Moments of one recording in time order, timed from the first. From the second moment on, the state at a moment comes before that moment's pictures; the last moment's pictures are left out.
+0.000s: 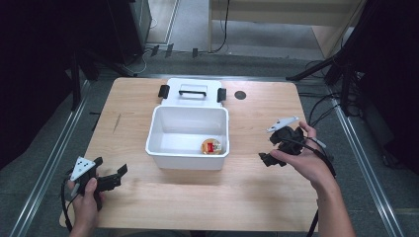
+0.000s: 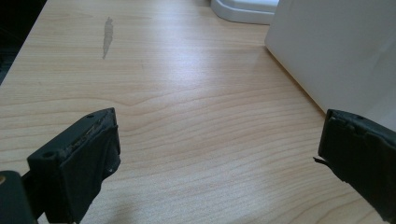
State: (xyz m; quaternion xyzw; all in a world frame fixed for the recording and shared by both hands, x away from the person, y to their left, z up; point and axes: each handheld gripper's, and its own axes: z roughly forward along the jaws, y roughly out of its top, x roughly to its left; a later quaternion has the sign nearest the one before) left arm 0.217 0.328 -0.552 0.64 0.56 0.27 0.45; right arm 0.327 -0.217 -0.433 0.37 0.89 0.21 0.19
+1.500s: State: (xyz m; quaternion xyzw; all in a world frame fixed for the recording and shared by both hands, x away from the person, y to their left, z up) left arm 0.219 0.329 -0.552 0.64 0.57 0.26 0.46; right arm 0.245 -0.342 -0.540 0.52 0.73 0.36 0.26
